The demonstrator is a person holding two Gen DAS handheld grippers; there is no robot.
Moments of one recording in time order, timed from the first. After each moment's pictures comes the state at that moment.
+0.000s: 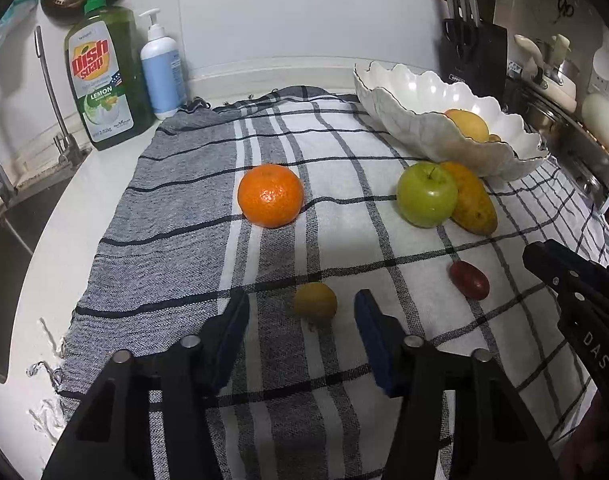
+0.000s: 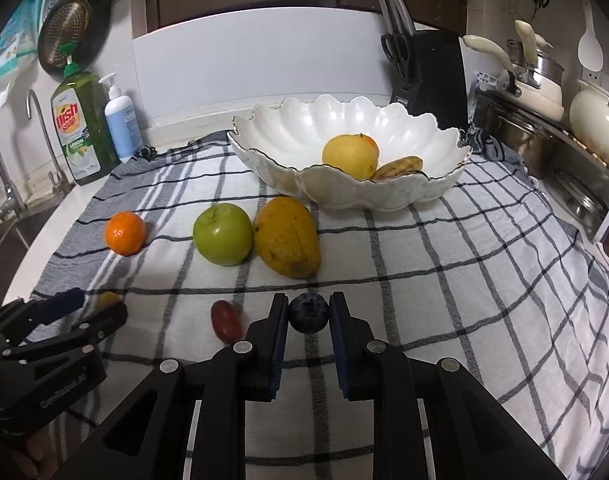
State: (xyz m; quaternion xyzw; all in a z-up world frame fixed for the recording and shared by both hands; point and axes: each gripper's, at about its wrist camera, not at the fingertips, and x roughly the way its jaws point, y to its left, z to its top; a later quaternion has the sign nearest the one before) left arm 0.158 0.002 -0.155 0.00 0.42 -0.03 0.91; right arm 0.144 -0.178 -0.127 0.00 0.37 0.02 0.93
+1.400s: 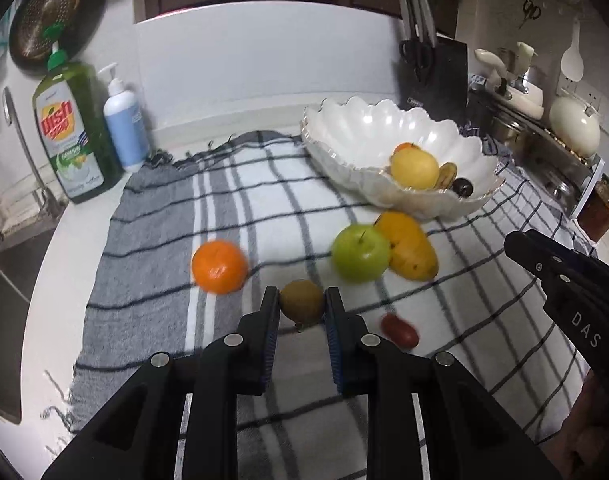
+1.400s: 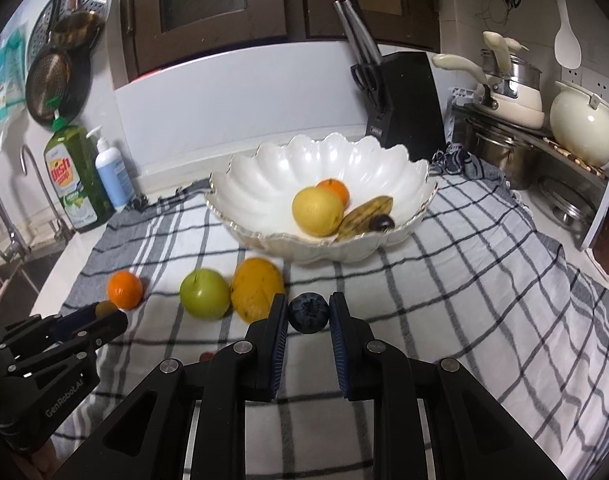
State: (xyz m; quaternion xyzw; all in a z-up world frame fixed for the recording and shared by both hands) left arm 0.170 -0.034 -0.104 0.02 0.39 -0.08 0.92; right arm 0.153 -0.215 -0.083 0.04 0.33 0.01 0.94
